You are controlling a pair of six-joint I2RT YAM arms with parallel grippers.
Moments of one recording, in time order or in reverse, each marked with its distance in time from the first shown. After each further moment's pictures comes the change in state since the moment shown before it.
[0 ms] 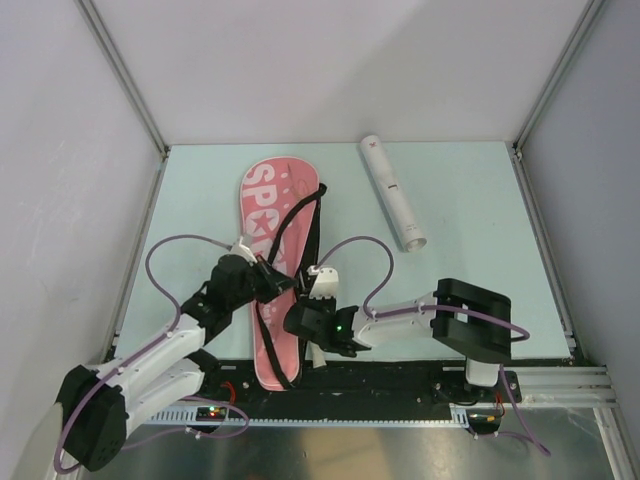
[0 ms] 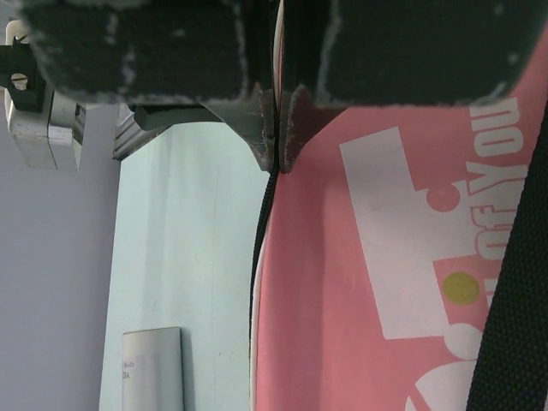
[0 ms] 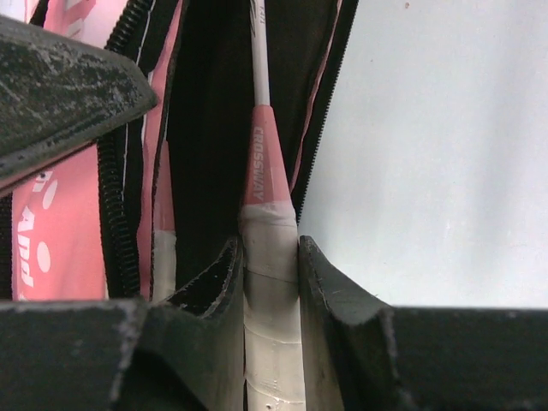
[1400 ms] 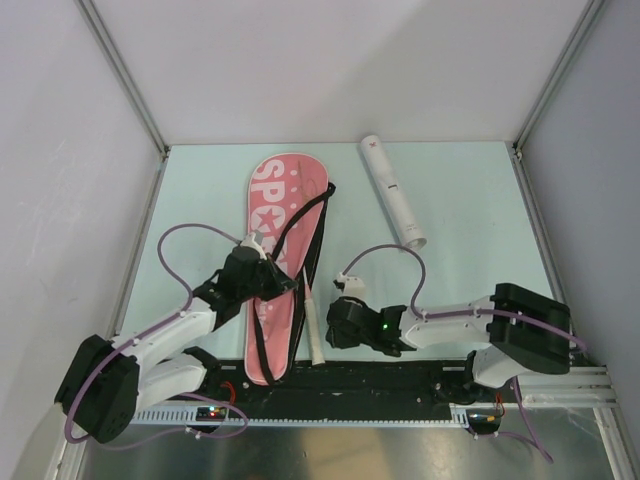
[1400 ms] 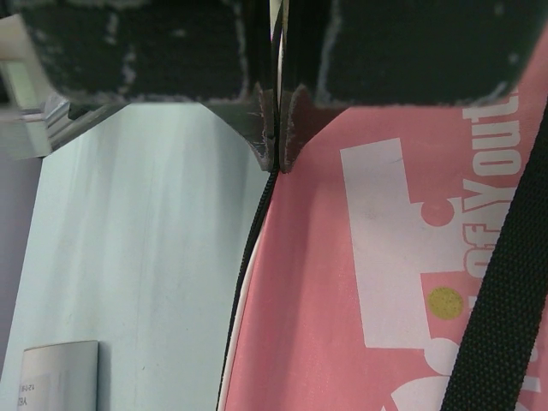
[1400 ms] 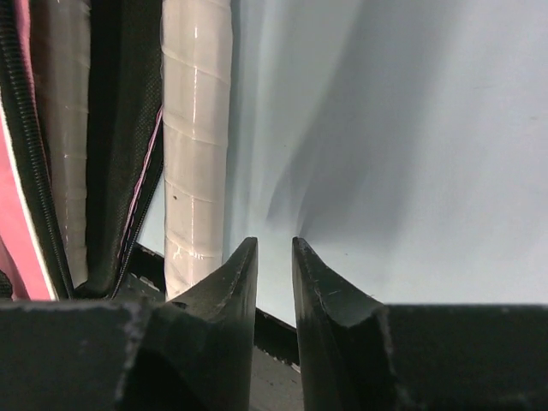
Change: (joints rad) left arm -0.012 0.180 0.069 -0.042 -0.062 0.116; right arm -0.085 -0.316 -0.310 -0.006 -0.480 -0.018
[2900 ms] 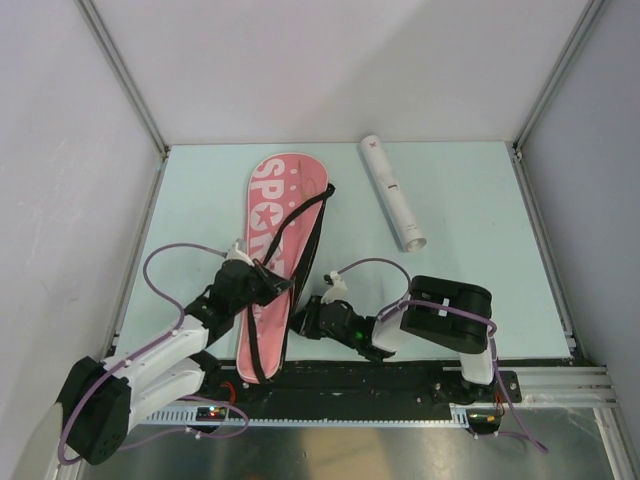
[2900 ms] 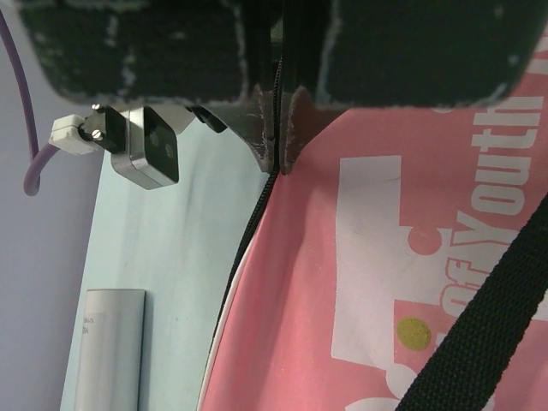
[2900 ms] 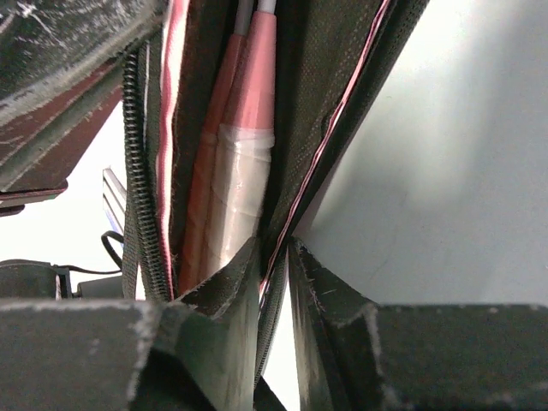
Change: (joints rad) left arm 0.003 -0.138 -0.135 0.119 -0.053 -0.193; right arm -0.016 0.452 -0.047 0.990 -0.001 0.198
